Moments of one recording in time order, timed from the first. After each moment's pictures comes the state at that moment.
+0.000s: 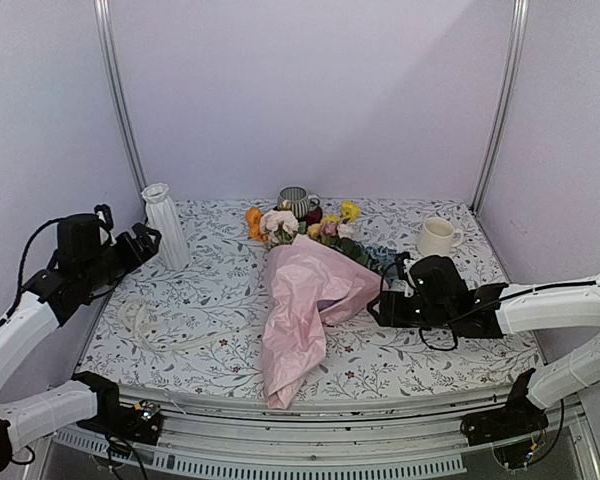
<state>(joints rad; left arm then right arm) -0.23 0.79 0.67 -0.36 -0.22 -0.74 0.86 1.32 0.61 0.02 0.15 0.69</state>
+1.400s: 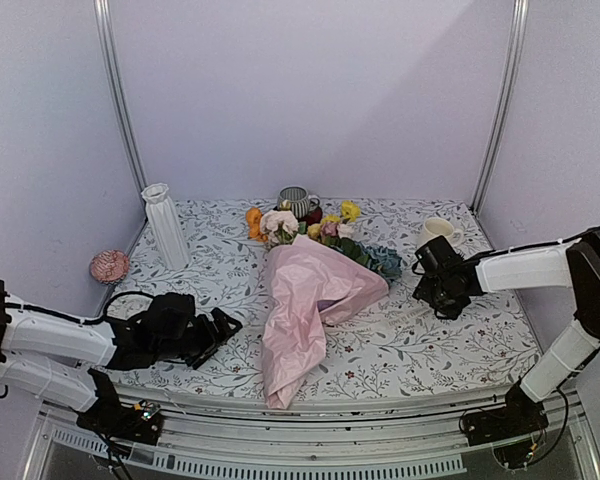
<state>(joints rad) -0.86 1.18 0.28 0.20 -0.13 -1.28 0.53 1.56 0.78 -0.34 0.42 1.05</state>
